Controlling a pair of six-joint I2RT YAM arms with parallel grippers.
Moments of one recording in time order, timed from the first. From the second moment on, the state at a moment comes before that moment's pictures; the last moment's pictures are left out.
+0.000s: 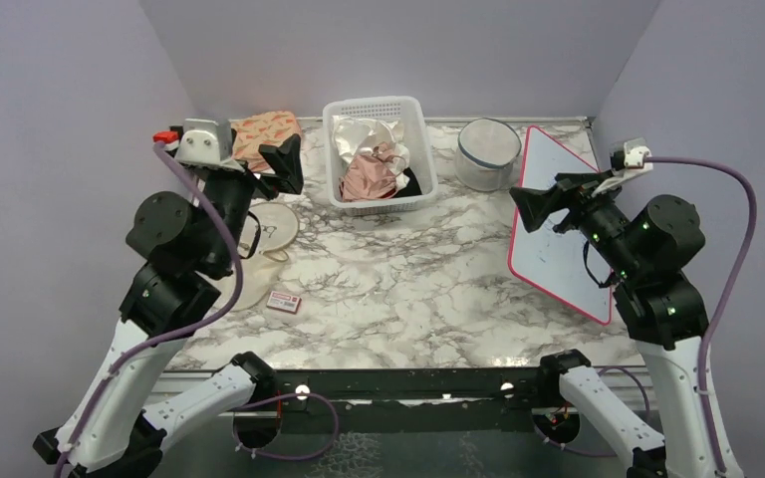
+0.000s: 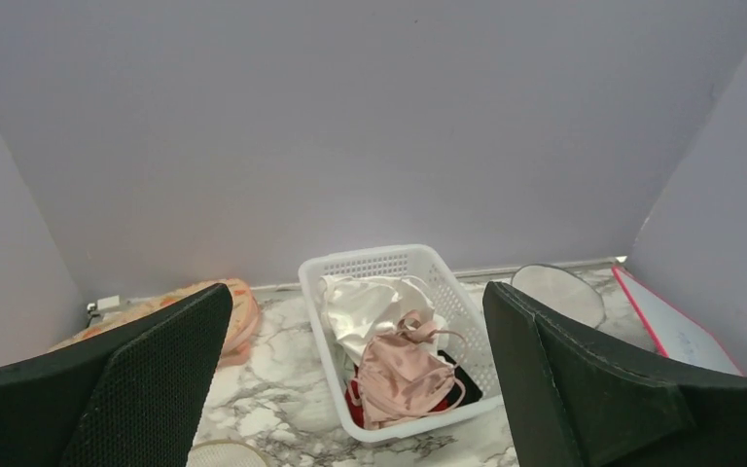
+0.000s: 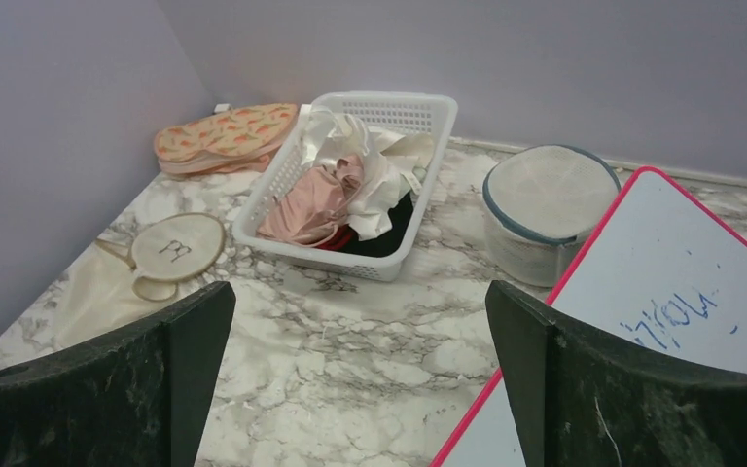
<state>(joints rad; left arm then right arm) -0.67 0.82 1.39 -0.31 -0.43 -0.01 0.21 0.71 1.18 -0.48 -0.22 0.17</state>
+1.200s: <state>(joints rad) -0.24 1.14 0.94 0.17 0.04 -0.11 0.20 1.60 1.38 -0.17 -0.22 0.17</state>
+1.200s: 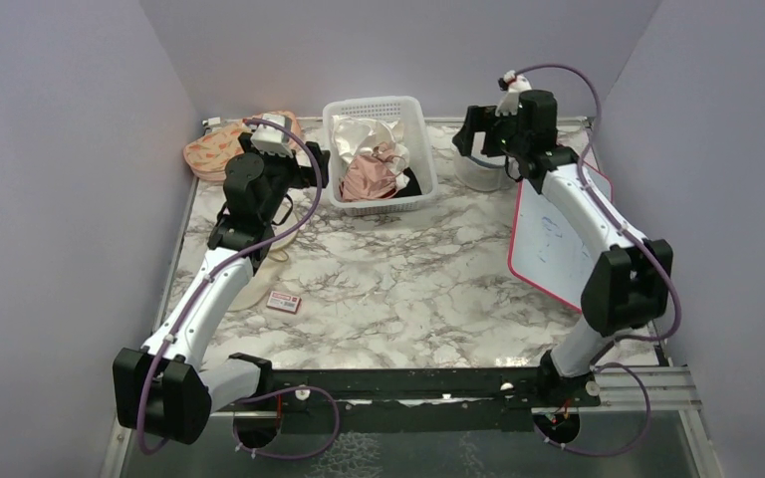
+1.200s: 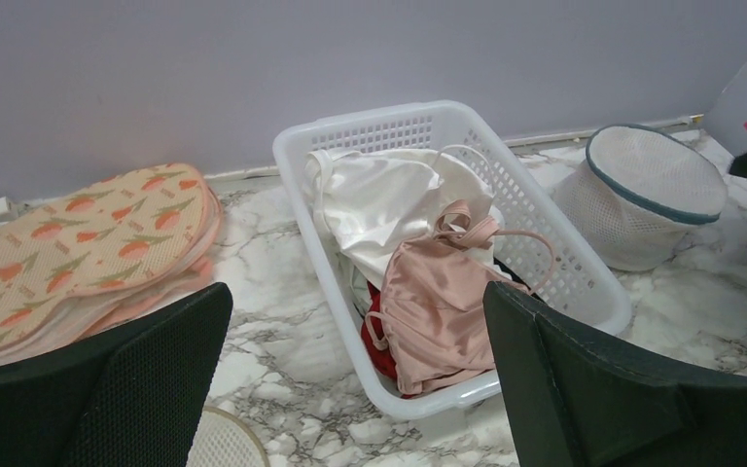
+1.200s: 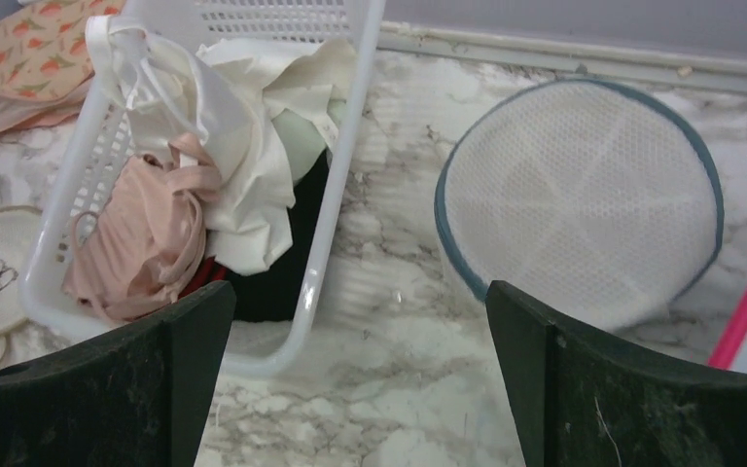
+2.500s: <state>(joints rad) -0.24 1.18 0.93 0.23 0.09 -0.13 0.49 1.71 1.40 -0.52 0.25 -0.07</state>
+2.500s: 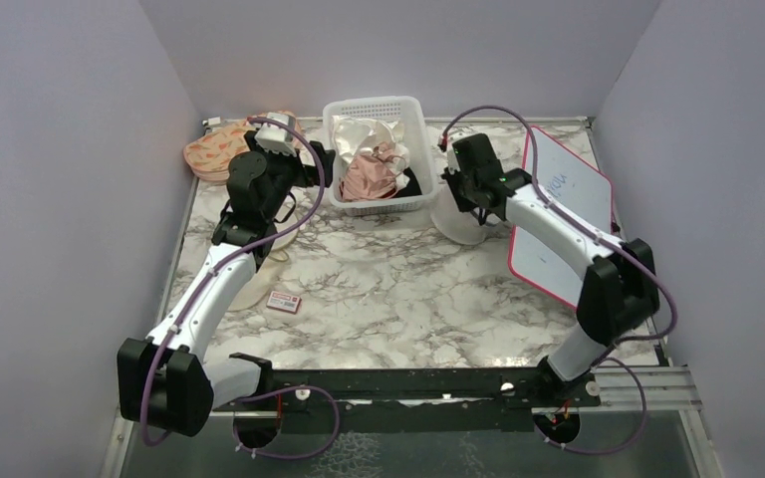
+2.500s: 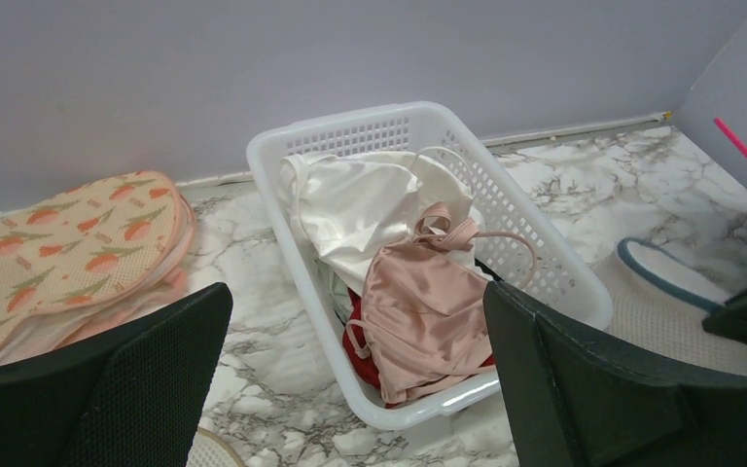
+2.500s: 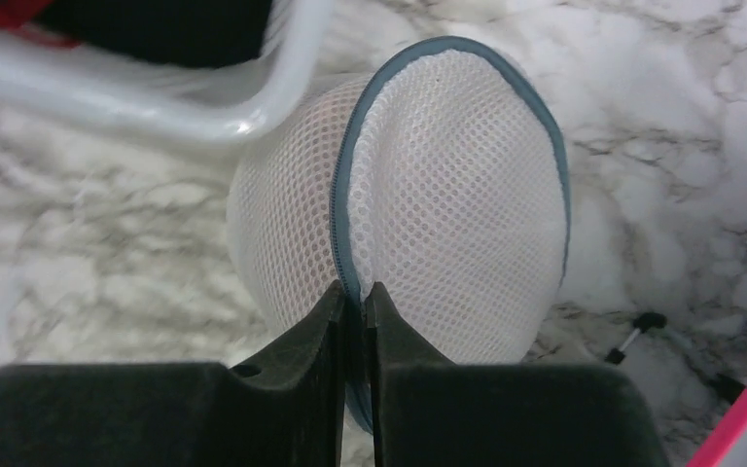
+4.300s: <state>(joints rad) -0.79 1.42 1.03 -0.05 -0.02 -0.13 0.78 0.77 1.05 -0.48 0.04 0.38</state>
